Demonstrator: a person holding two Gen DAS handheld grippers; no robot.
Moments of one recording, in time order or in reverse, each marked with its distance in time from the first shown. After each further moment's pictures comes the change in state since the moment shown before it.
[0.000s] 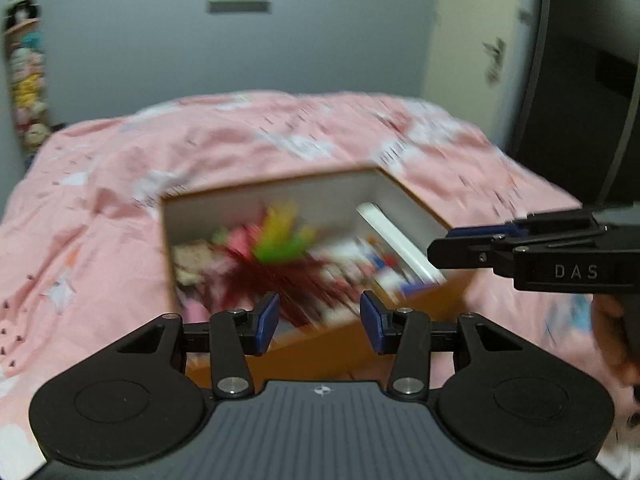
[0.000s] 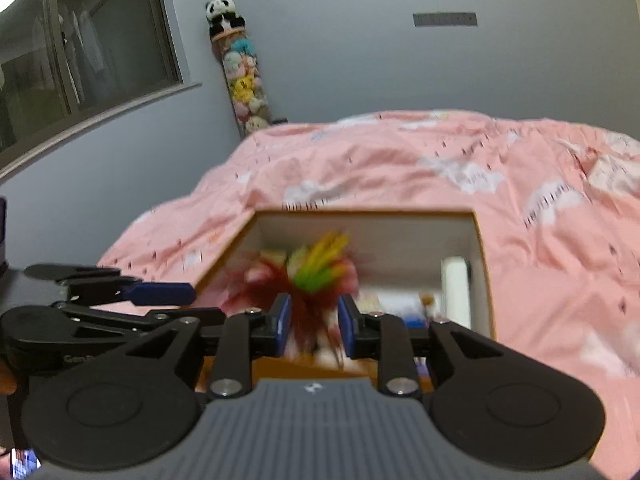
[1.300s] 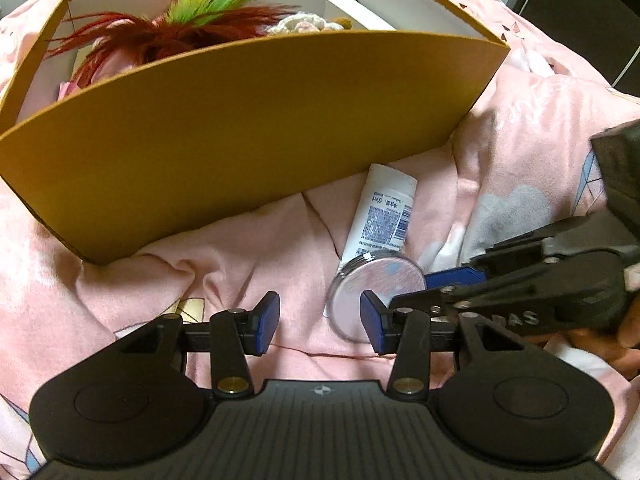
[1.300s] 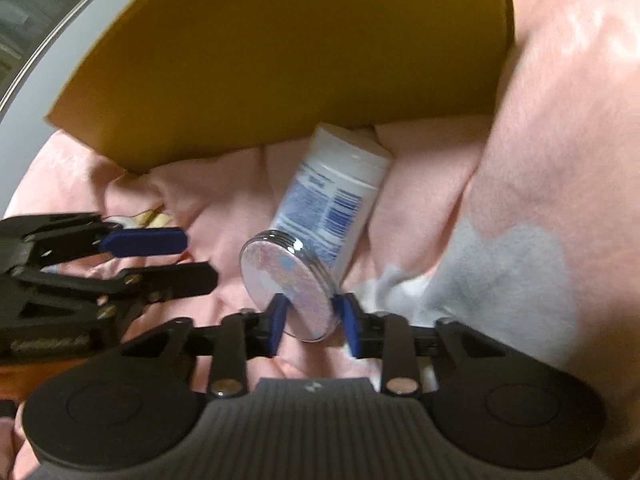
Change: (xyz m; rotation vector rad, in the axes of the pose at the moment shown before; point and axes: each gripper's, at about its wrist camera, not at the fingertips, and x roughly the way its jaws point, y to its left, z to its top) left arm 0.092 -0.021 -0.077 -0.033 0.430 -0.068; right arm 0.077 -0.047 -0.146 0.284 0.529 0.109
